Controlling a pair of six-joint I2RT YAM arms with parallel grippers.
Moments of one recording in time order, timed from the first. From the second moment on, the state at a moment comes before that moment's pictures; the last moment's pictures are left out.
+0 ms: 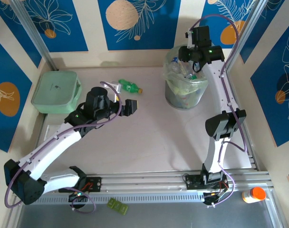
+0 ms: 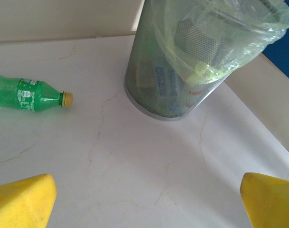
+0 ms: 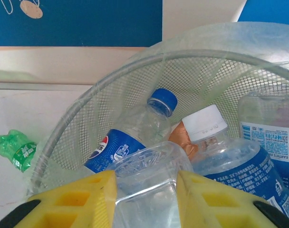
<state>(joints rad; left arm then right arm) -0.62 1.15 1.06 -0.36 0.10 -0.37 0.20 1.97 2.32 -1.03 0.05 0.12</state>
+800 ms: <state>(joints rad) -0.43 1.83 1.76 -0.86 -0.18 -1.14 0.36 1.21 1.62 -0.90 0.02 0.22</state>
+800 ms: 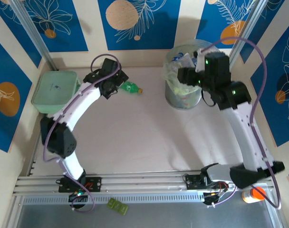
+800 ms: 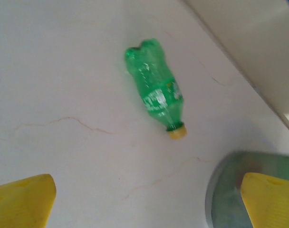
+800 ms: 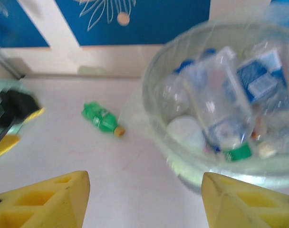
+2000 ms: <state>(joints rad) -0.38 2.54 2.26 -0.76 -0.15 -1.22 0.41 0.97 1.17 -0.86 -0.21 0.34</state>
